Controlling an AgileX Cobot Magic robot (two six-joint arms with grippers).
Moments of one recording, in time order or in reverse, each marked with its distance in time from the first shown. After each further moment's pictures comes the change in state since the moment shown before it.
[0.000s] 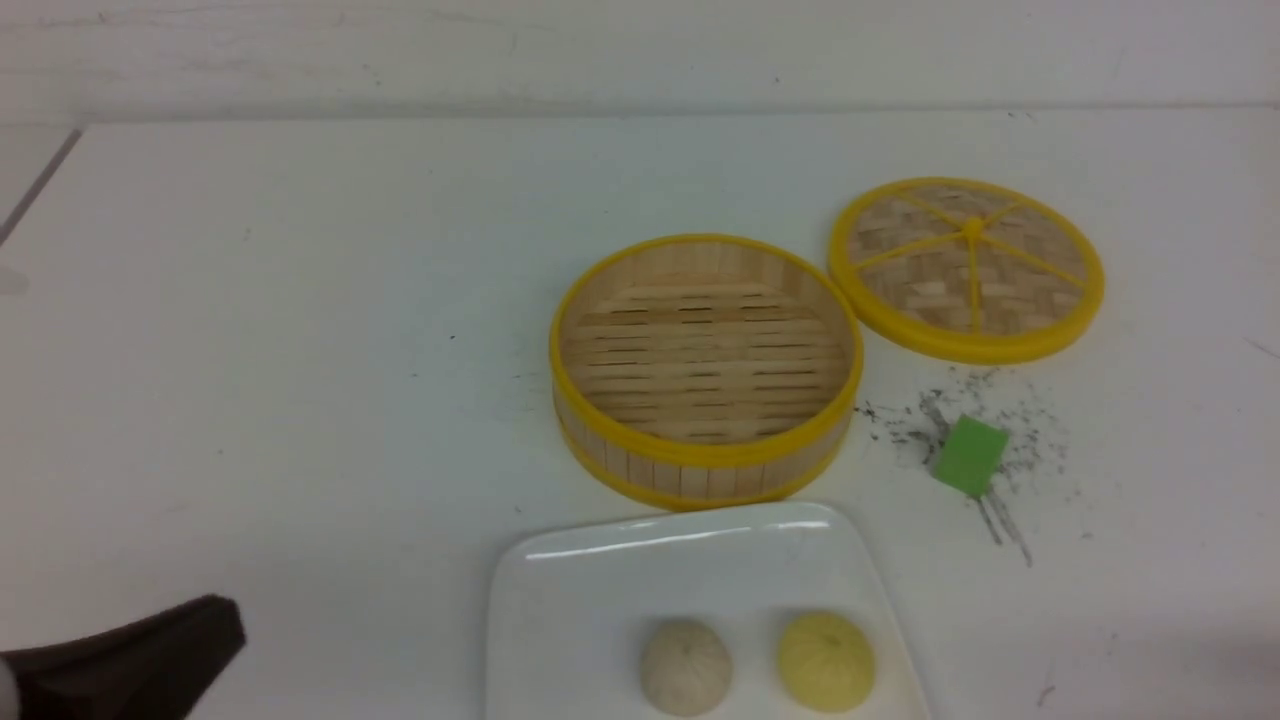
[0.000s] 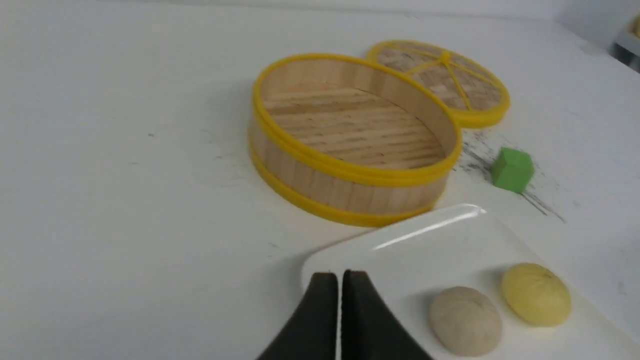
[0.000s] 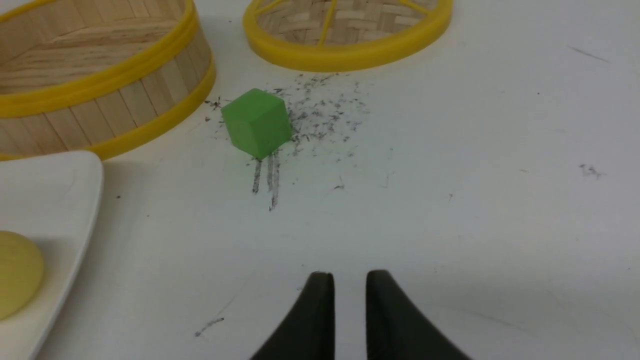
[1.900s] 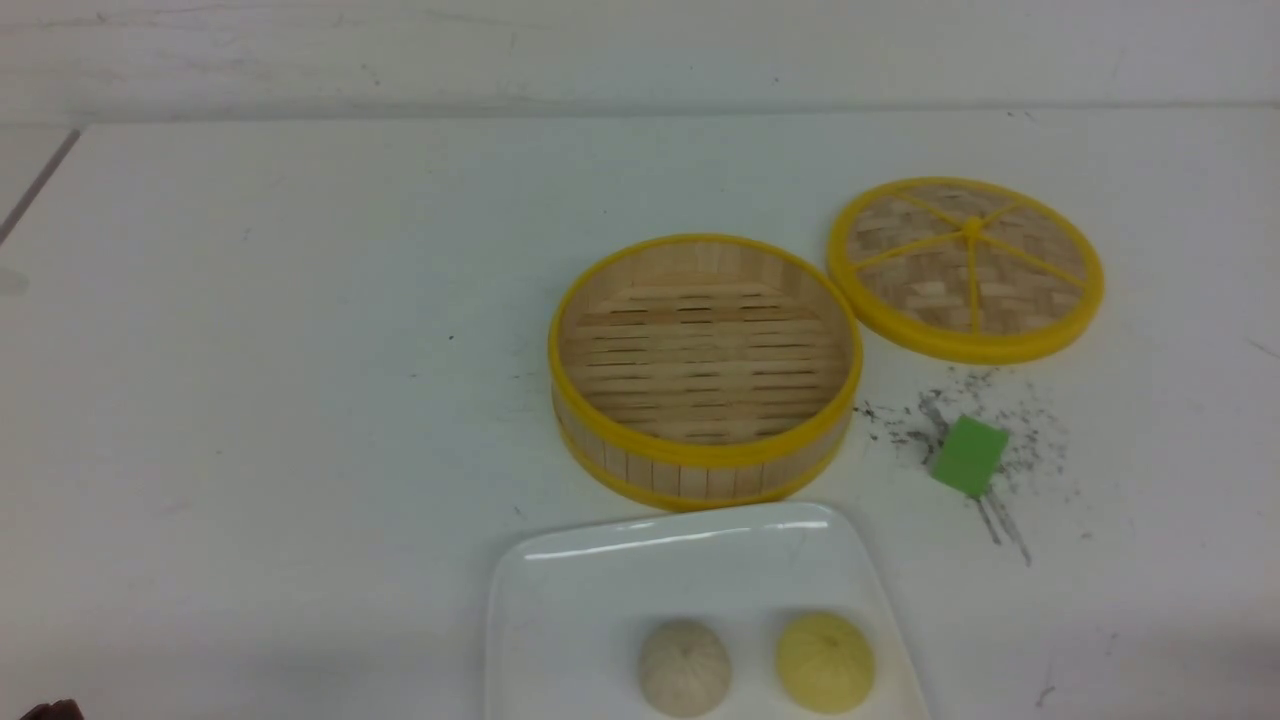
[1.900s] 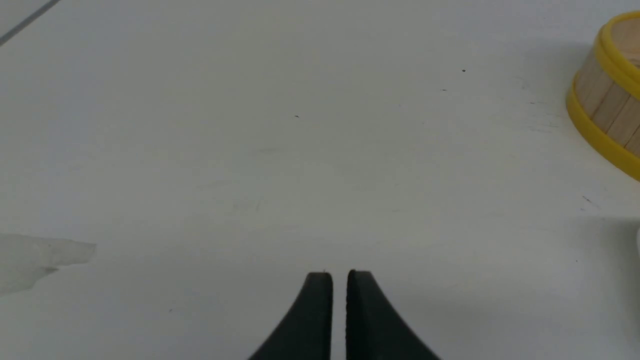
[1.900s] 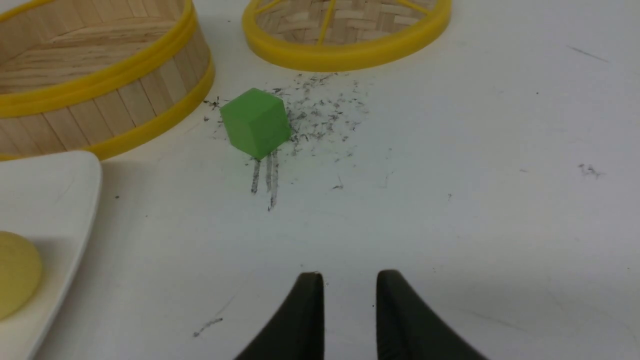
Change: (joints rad) right arm 0.000 0.000 0.000 0.000 0.000 0.000; left arm 0.515 -0.218 0.270 -0.060 0.016 0.148
